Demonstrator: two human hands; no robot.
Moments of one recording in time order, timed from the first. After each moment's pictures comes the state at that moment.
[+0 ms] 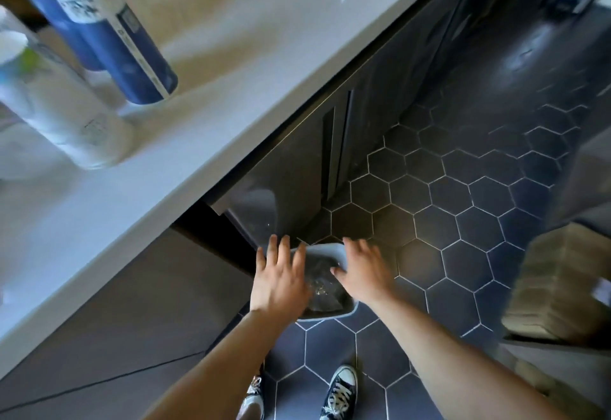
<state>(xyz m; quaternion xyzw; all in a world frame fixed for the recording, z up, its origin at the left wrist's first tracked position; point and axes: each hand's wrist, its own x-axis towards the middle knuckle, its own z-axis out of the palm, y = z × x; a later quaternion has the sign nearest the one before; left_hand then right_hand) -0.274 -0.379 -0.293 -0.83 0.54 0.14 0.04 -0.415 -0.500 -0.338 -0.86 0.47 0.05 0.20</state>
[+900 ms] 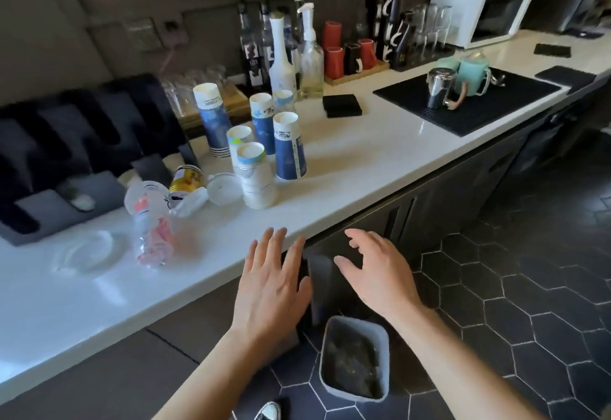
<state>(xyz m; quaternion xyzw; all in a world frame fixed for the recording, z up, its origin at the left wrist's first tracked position) -0.259 -0.269 -0.040 -0.89 0.43 -0.11 -0.12 -0.359 -0.439 -0.045 -0.91 0.27 -0.17 0.25</state>
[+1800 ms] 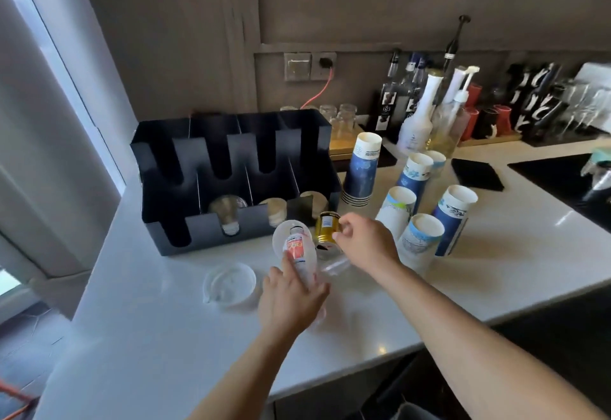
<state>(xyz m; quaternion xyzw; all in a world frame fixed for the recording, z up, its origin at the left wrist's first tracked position) -0.019 -0.141 -0.051 -0.94 0.08 0.10 -0.31 -0.016 -0.308 0.005 -0.94 0.20 -0.10 0.25</state>
